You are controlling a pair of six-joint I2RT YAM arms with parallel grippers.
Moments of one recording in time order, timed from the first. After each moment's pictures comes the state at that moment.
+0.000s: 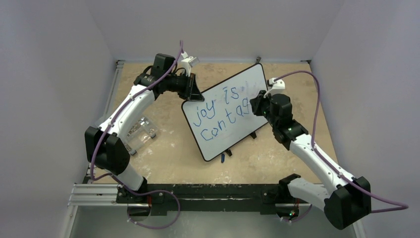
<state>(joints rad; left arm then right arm) -0.36 1.61 1.52 -0.64 0.75 -0.13 0.41 1.04 0.76 -0.03 0.13 0.32</state>
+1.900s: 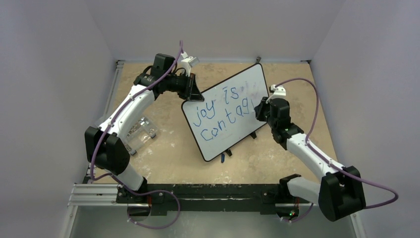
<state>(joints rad) -0.36 1.61 1.52 -0.64 0.75 -0.14 0.32 1.14 0.64 0.07 0.14 0.34</state>
